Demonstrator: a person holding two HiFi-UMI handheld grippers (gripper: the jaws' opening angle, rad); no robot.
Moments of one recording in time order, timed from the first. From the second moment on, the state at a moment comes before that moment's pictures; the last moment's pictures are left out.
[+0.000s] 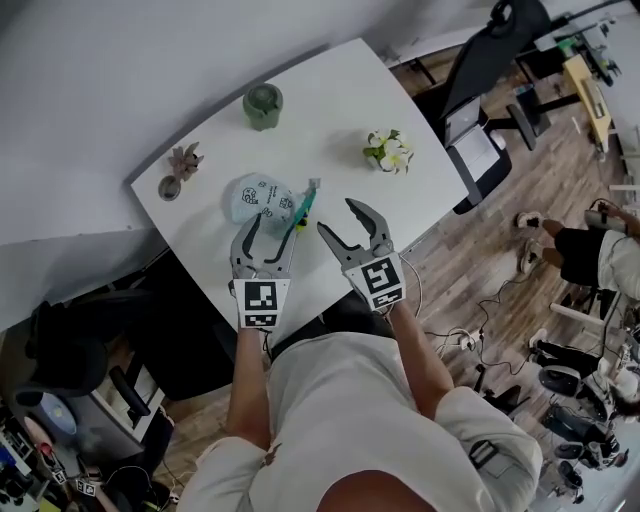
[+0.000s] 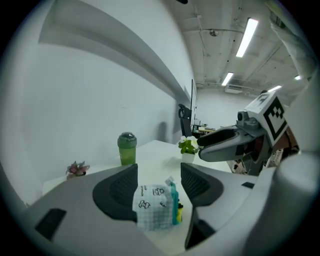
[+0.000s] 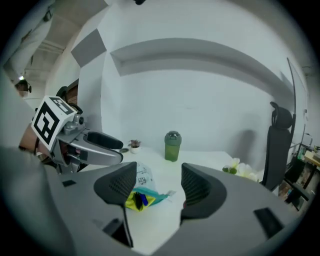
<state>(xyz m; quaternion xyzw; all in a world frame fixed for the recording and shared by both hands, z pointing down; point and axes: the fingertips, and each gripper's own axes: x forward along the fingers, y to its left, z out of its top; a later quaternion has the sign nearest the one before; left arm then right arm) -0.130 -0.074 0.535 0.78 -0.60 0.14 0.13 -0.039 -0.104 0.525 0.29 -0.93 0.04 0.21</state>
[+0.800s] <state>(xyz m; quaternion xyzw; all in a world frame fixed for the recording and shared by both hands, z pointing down) -0.113 -0.019 0.401 0.72 -0.69 0.09 0.00 0.006 -0.061 0.412 0.29 -0.95 -0.02 0.08</state>
